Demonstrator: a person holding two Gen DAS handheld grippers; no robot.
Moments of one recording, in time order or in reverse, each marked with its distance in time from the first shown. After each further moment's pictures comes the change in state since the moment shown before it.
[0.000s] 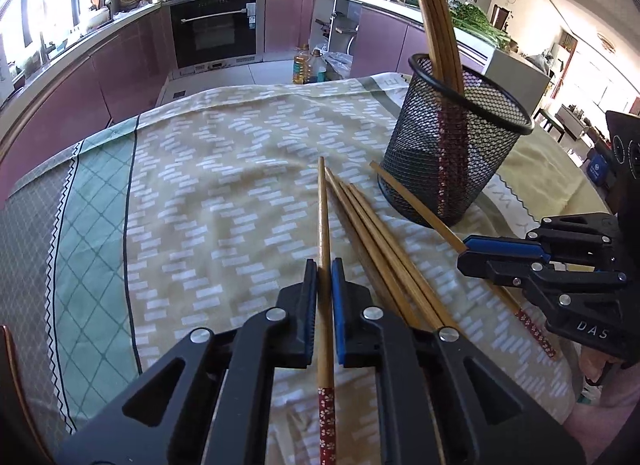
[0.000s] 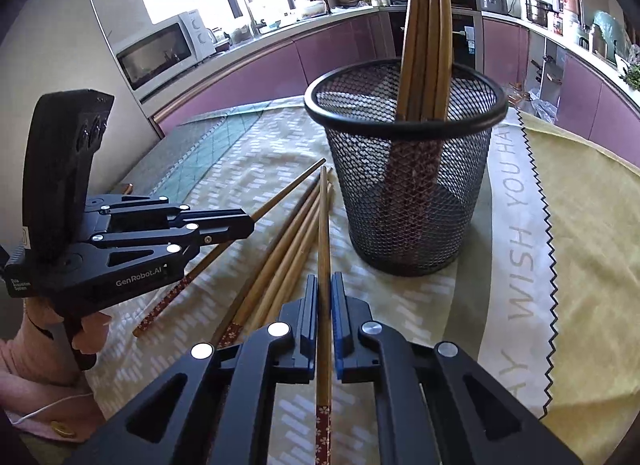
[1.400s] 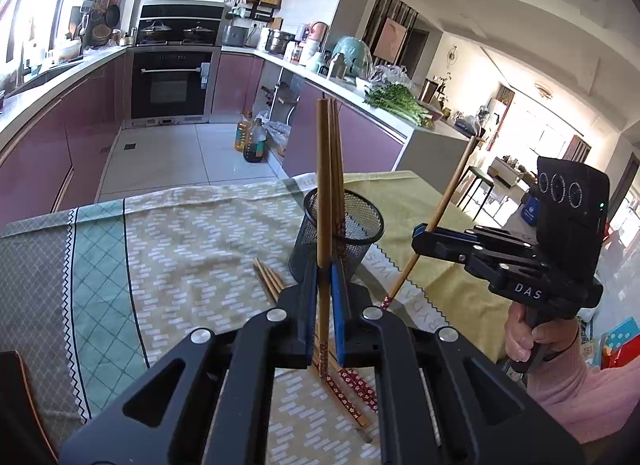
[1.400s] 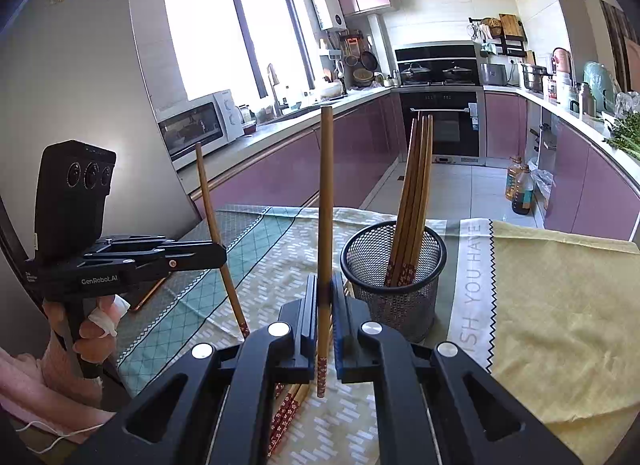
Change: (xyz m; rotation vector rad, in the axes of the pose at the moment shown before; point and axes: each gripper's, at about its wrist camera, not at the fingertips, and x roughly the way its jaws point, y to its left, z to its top) left arm -0.125 -0.008 0.021 -0.004 -0.248 -0.257; right arm -0.108 0.011 0.019 -0.041 -0.295 0.026
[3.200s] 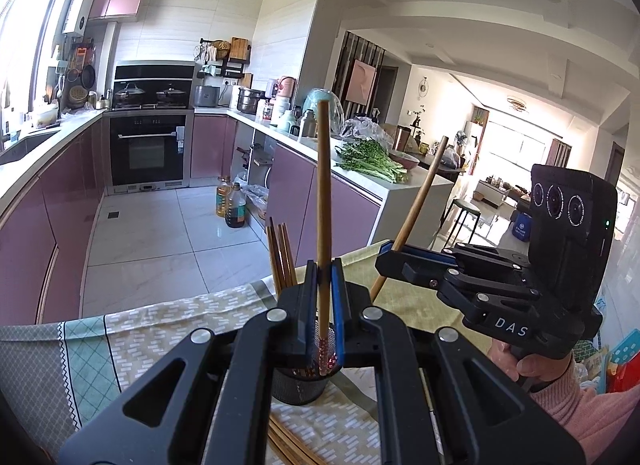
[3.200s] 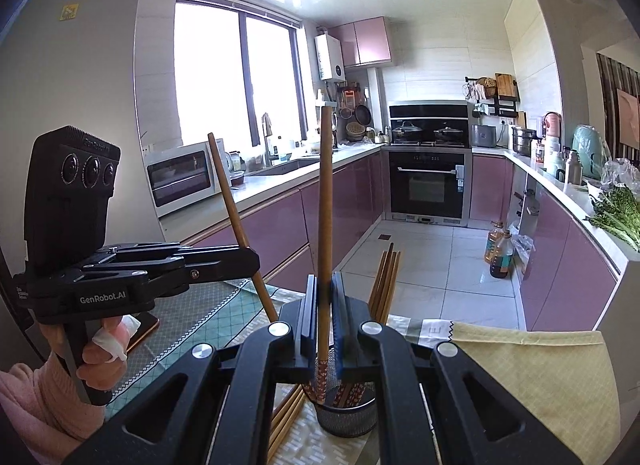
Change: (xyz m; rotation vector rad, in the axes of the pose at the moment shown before) left arm 0.013 -0.041 0.087 0.123 -0.180 -0.040; right arm -0.016 -0.009 0.080 -0.094 -0.176 -0.079
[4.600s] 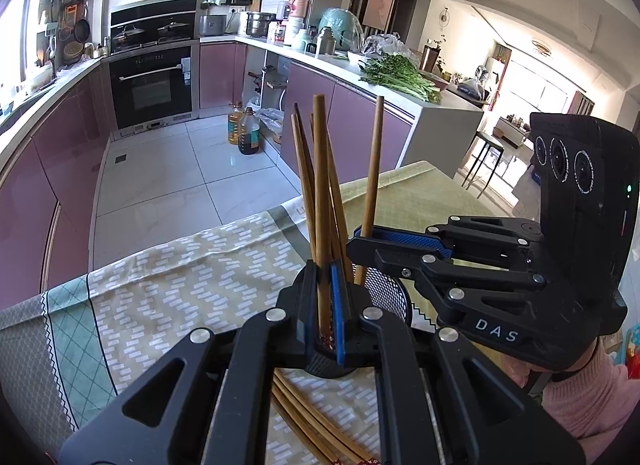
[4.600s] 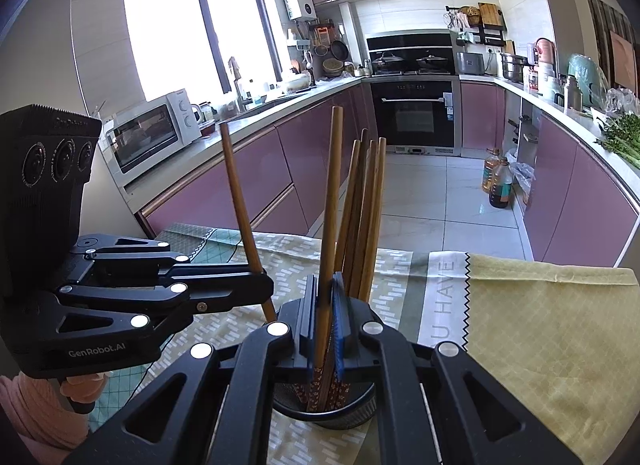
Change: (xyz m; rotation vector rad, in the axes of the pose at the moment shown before) left arm 0.088 0.023 -0.028 -0.009 0.297 0.055; right arm 0.093 -0.024 -0.041 0.129 0.233 -0.025
